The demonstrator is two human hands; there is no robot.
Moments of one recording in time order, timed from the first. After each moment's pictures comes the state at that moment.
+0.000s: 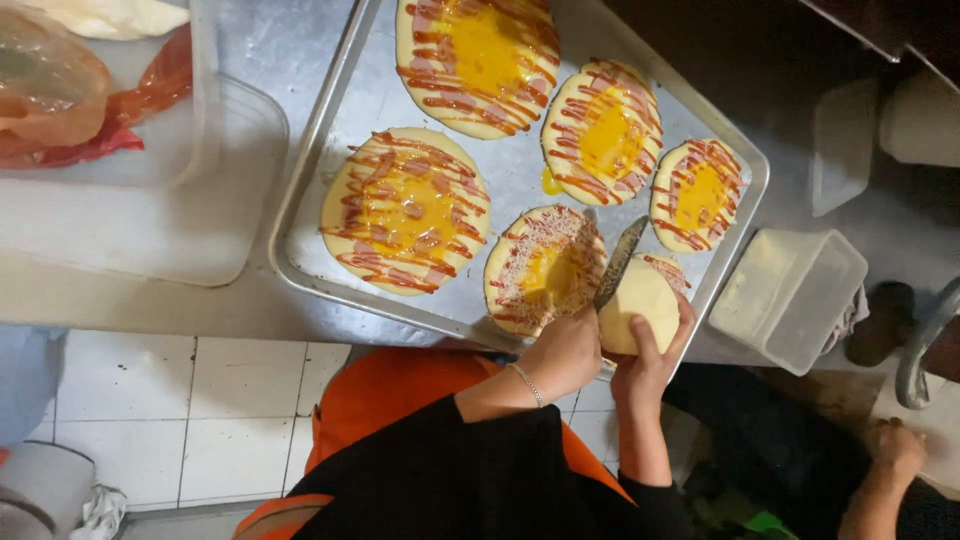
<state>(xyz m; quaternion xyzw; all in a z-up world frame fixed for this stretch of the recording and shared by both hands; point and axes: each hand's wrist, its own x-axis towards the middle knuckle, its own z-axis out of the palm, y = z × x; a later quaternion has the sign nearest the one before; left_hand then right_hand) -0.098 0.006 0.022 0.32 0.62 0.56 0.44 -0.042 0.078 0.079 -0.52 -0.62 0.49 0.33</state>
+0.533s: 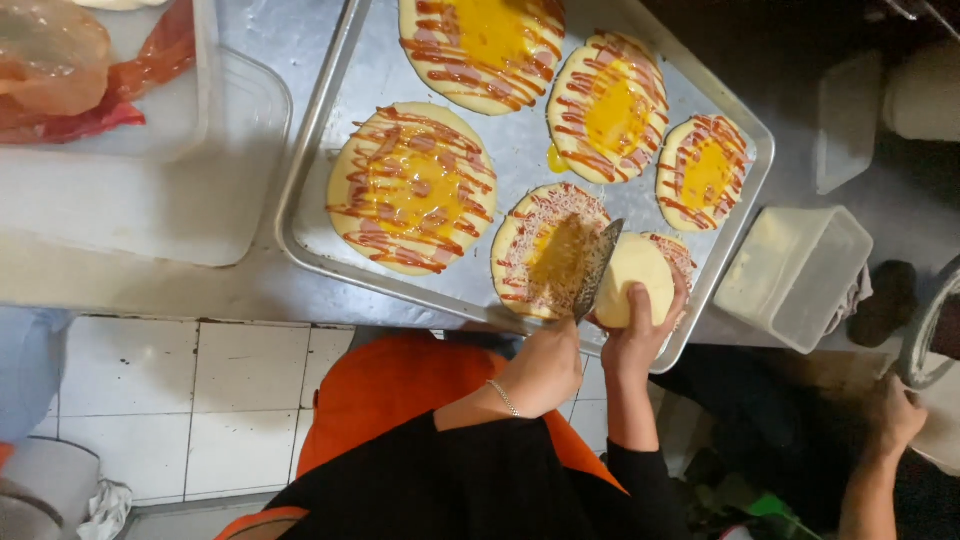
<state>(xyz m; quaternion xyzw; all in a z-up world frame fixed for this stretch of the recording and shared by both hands) -0.068 -0.052 0.020 0.36 0.68 0.55 0.33 -0.051 0.043 0.076 -0.50 -0.62 0.49 0.37</state>
